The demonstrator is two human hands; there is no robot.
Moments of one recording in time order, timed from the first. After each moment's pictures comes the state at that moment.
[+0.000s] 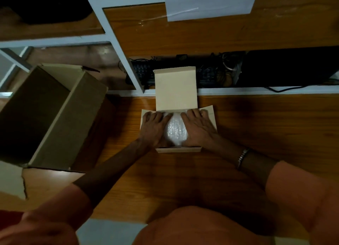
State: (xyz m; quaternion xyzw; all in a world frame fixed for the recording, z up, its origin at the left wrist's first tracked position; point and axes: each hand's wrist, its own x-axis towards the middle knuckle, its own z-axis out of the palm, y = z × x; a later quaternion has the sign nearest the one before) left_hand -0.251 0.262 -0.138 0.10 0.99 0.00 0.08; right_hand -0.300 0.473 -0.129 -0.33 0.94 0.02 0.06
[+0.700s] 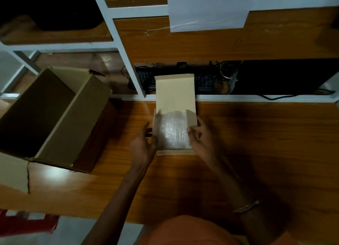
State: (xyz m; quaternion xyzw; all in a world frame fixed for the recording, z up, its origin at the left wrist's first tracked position) left_hand -0.169 0.279 -0.121 -0.16 0.91 0.37 -0.14; right_hand -0.233 0.487 -0.107 -0.01 0.88 -0.48 0.09
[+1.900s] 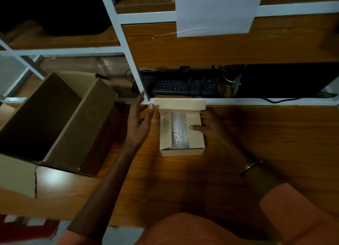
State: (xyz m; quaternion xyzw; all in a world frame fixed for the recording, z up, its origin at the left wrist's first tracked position) left_hand -0.220 0.236 -0.061 -0.08 0.80 0.56 -0.17; right_hand -0.317 0.498 -0.123 -0.07 0.86 -0.48 0.16
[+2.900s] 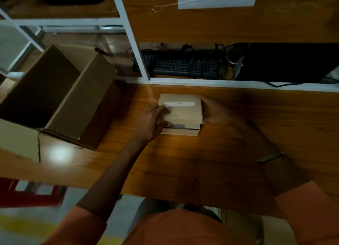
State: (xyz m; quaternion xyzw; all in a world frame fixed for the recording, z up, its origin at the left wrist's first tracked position) left_hand -0.177 0.269 -0.107 0.04 0.96 0.25 -0.08; right_hand -0.305 0.539 -0.094 -0.25 0.87 -0.33 0.27
